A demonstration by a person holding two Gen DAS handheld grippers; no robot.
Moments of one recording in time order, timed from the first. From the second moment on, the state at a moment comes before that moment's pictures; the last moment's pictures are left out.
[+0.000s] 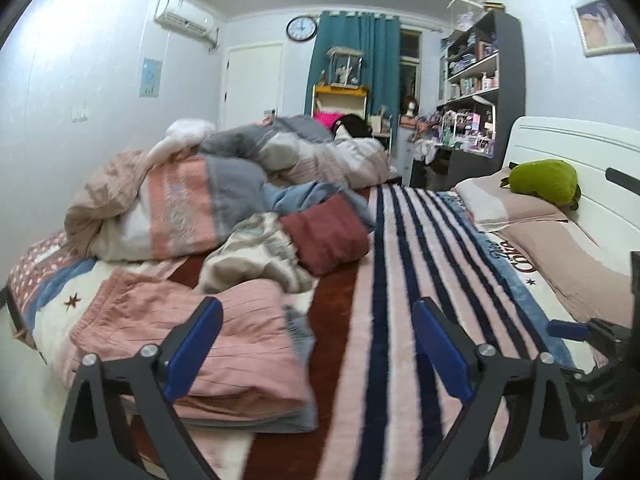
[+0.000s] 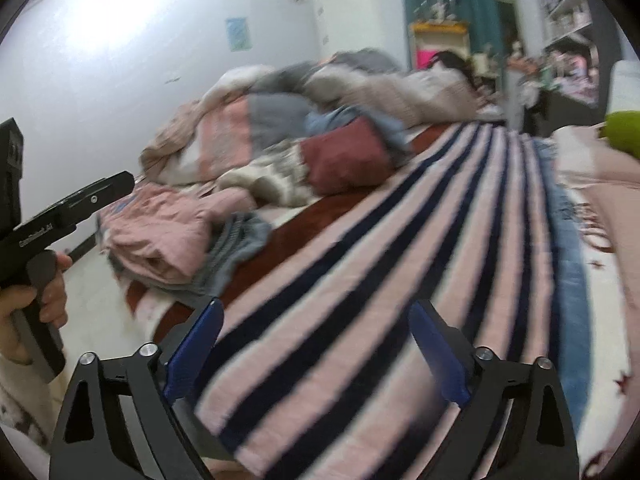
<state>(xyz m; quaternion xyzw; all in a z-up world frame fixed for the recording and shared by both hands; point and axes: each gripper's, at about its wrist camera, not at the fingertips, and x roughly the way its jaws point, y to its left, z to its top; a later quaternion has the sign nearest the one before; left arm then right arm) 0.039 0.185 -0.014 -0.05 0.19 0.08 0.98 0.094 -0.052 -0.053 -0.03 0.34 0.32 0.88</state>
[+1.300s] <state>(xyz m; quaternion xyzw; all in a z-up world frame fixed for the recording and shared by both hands) 0.045 0.078 -0.008 -0.02 0.16 0.08 0.98 0.055 -0.180 -0.015 -0.02 0.20 0.22 0.95</state>
